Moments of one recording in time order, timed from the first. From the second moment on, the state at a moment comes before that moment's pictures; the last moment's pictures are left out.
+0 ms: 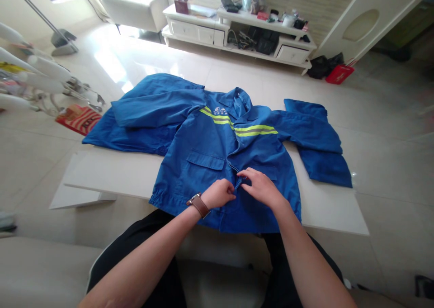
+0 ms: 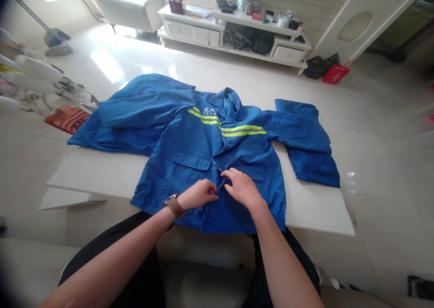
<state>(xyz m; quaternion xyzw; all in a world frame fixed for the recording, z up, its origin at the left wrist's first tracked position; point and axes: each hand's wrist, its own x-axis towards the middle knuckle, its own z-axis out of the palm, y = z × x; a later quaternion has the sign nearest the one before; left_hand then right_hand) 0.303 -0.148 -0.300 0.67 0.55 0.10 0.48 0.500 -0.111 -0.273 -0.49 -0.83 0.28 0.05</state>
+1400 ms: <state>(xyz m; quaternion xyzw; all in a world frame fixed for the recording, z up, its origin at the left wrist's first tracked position) 0.313 -0.141 -0.333 0.73 0.58 0.06 0.35 0.496 -0.123 -0.263 -0.49 -0.84 0.24 0.01</state>
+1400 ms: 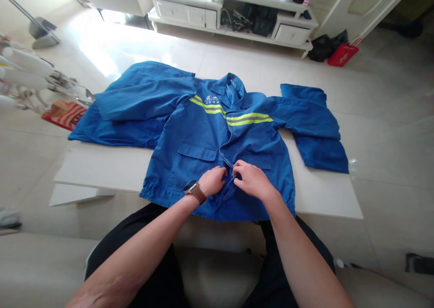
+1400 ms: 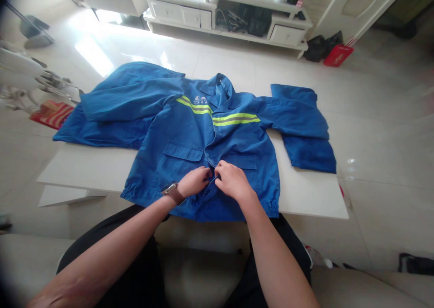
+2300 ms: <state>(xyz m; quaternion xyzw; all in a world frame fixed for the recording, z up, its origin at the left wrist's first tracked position) 0.309 -0.131 -0.309 0.52 0.54 0.29 0.59 0.478 -0.116 -0.271 -0.57 -0.78 0.21 0.15</state>
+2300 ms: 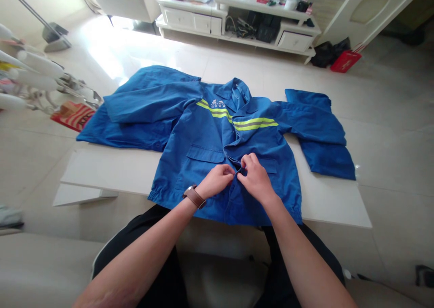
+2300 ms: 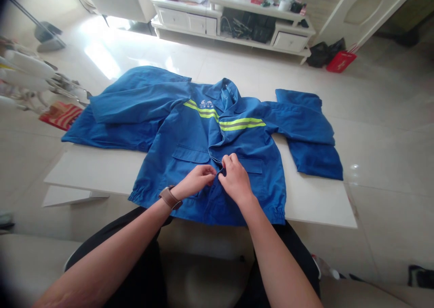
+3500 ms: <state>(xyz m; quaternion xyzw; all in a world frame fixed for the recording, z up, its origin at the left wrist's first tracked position) 0.321 -0.126 -0.318 0.43 0.54 0.40 0.60 0.483 -0.114 -0.276 -0.54 -0.75 0.30 0.23</state>
